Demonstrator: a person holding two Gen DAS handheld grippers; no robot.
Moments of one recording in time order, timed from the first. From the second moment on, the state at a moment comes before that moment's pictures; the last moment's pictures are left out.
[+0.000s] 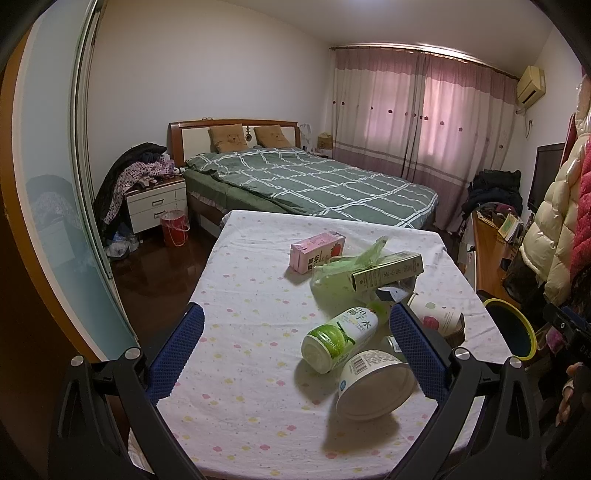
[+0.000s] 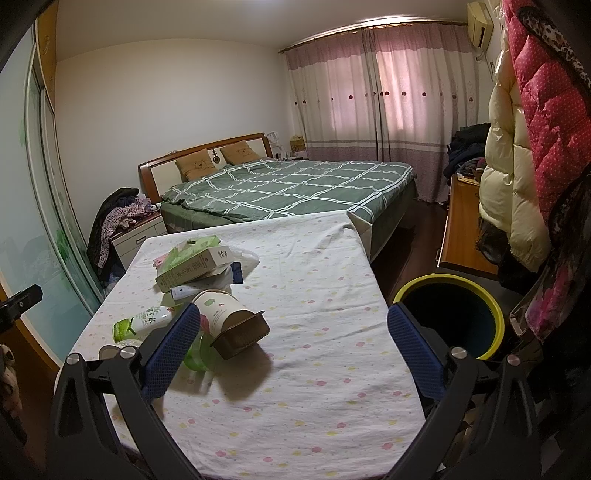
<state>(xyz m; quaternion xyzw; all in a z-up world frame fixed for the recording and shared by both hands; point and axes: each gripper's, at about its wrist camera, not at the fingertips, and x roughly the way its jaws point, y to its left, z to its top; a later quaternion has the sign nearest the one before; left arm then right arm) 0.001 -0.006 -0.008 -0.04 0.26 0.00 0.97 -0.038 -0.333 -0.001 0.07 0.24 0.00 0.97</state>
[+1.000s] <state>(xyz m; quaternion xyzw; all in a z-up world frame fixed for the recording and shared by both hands) 0.033 0.009 -0.025 -0.05 0.28 0.01 0.96 0.025 -0.274 -0.034 0.04 0.30 0.06 0.95</state>
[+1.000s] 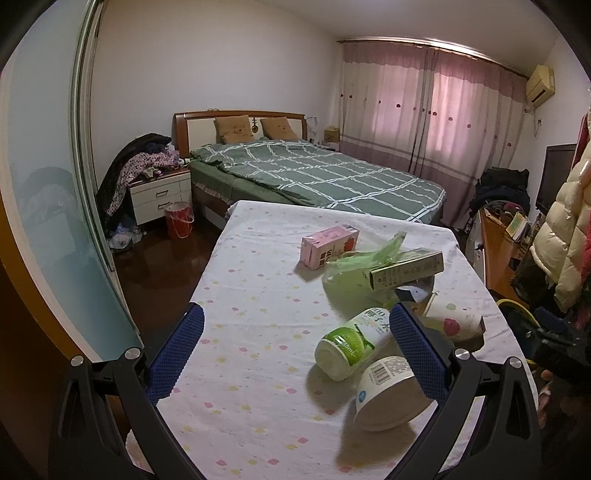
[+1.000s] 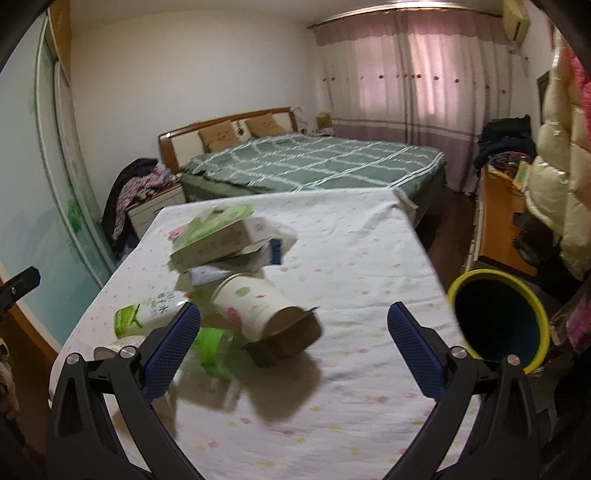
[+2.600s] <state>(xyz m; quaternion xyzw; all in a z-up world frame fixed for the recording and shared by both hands) 0.011 0.046 -0.030 -0.07 0.25 0.05 0.96 0.016 -0.164 -0.084 -0.06 0.35 0.21 0.91</state>
